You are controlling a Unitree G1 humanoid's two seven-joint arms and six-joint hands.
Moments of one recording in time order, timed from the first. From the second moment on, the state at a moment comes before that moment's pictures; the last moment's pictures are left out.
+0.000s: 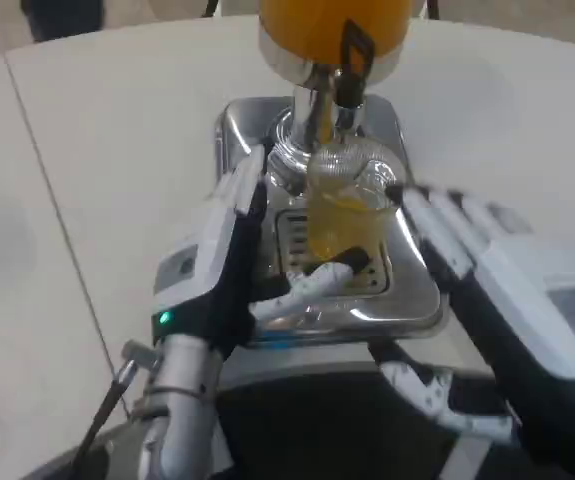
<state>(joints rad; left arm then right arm) -0.45 0.17 -0.23 0.21 0.66 -0.04 0.28 0.07 -0.19 0.12 -0.96 -1.13 0.14 0.60</state>
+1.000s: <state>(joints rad) -0.63 0.09 -0.27 0.52 0.57 -0.19 0.42 -0.01 -0.21 0.05 -0.86 -1.08 0.18 0.62</state>
